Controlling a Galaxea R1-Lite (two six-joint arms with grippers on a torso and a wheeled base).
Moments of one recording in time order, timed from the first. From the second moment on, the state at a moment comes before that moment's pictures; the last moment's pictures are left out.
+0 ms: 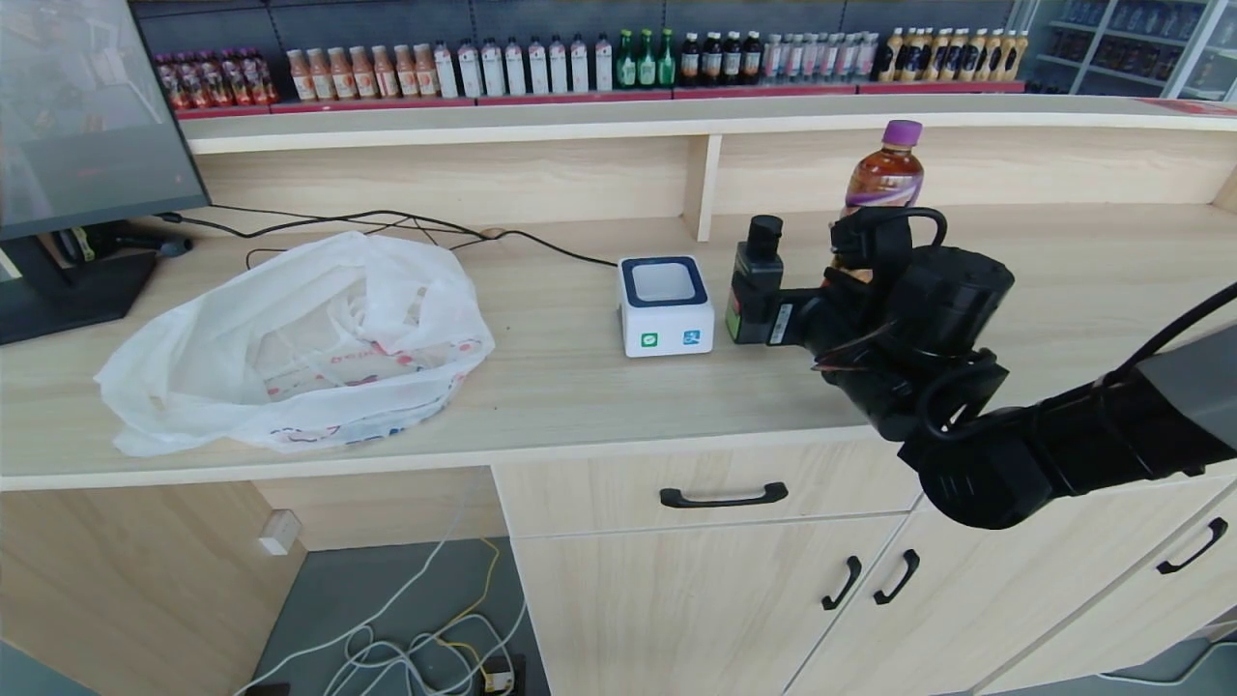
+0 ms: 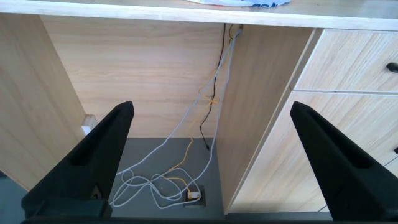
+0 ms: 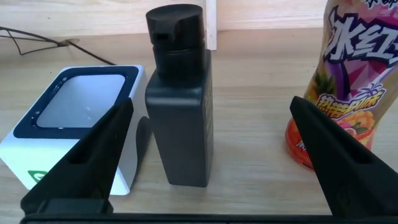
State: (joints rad) left arm 0.00 0.00 0.00 0.00 0.00 0.00; right arm 0.45 2.02 -1.07 -1.12 -0.29 -0.03
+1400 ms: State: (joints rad) left arm 0.00 0.00 0.00 0.00 0.00 0.00; right arm 0.40 2.14 -1.24 -1.06 -0.26 -0.02
